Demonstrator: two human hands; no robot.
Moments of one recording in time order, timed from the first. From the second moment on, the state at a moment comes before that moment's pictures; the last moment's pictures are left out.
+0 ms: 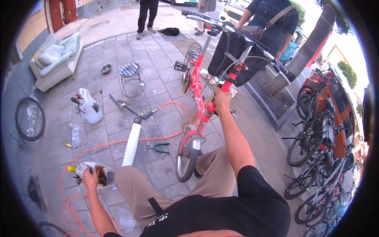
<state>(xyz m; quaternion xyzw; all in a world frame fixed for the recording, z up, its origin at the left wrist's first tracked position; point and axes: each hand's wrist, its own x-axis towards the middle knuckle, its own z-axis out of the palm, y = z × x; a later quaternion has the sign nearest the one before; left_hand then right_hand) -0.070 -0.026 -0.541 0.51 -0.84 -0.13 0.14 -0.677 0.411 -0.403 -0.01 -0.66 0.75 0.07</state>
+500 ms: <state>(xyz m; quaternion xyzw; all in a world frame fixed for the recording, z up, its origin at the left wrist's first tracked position) -0.324 0.138 -0.227 0.14 -0.89 -0.15 0.42 -0.688 0.421 -0.404 0.08 -0.64 0.77 -0.03</state>
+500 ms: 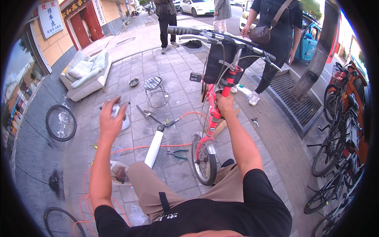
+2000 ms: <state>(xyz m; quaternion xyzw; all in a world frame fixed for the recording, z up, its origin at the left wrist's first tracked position) -0.610 0.246 -0.043 -0.01 -0.95 0.25 0.19 -0.675 0.417 -0.398 0.10 -0.61 0.78 0.02</state>
